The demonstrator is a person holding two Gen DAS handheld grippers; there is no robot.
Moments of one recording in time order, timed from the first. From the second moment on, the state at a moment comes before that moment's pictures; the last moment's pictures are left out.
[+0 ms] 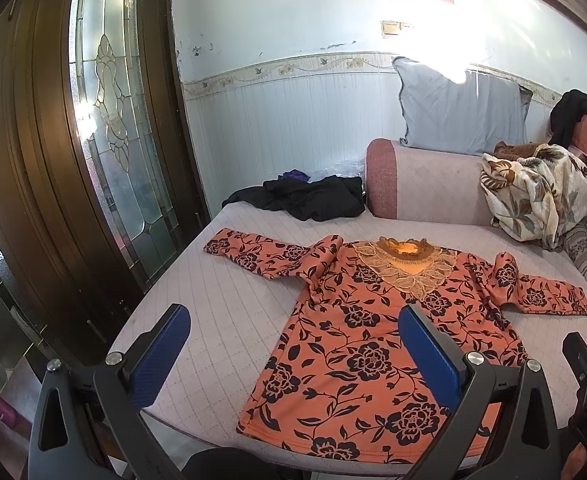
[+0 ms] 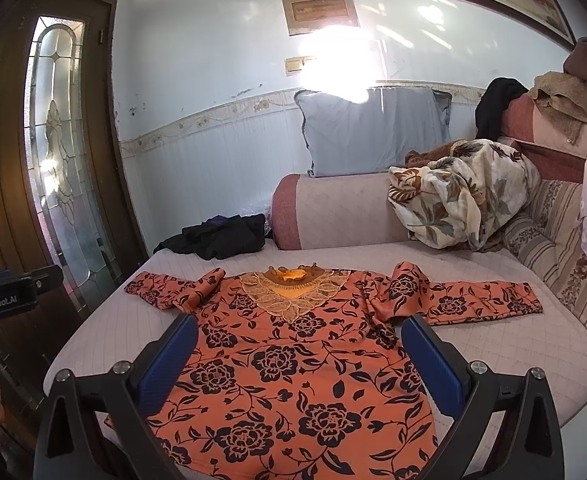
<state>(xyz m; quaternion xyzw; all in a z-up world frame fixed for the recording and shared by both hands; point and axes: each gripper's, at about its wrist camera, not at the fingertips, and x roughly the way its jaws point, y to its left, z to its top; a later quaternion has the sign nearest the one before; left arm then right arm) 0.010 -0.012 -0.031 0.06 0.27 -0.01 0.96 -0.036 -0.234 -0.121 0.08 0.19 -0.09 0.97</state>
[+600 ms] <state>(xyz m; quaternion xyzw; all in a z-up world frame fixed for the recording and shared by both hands) 0.012 -0.012 -0.027 0.06 0.27 -0.02 0.96 -0.033 -0.235 -0.121 0.08 0.20 -0.09 0.97</state>
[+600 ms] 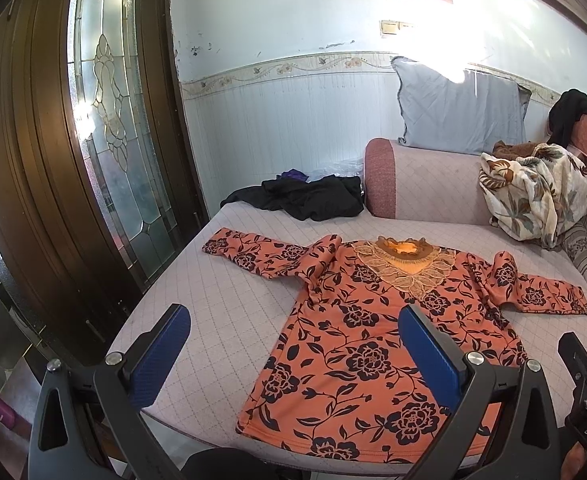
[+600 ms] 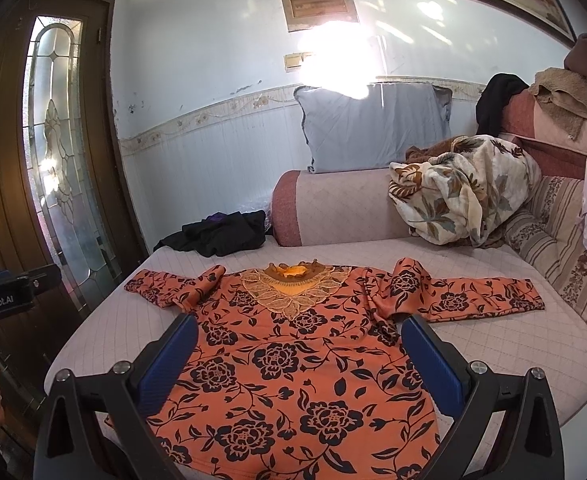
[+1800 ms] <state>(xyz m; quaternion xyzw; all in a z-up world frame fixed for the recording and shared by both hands) 0.022 -0.014 -0.031 0.06 0.28 -0.02 0.96 -0.022 -0.235 -0.130 0.08 0.21 -0.08 0.97</state>
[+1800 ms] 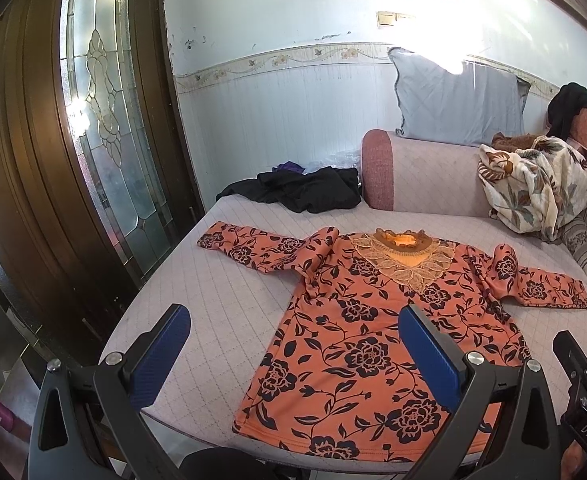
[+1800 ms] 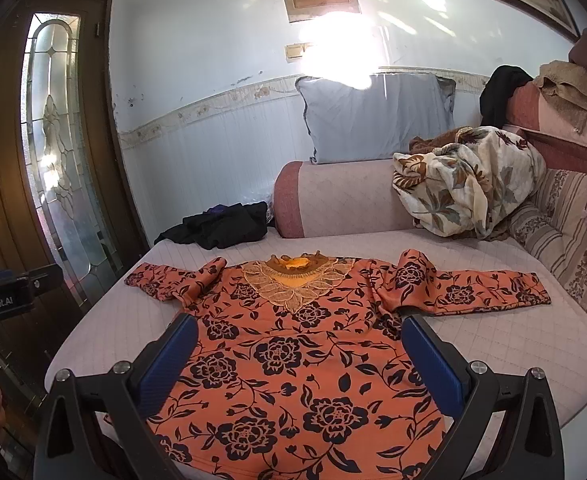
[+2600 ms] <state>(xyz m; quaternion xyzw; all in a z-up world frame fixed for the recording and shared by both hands) 0.174 -0.076 -0.194 0.10 0.45 -0.05 0.88 0.054 -0.400 -0.223 0.22 0.31 -0.19 0.91</state>
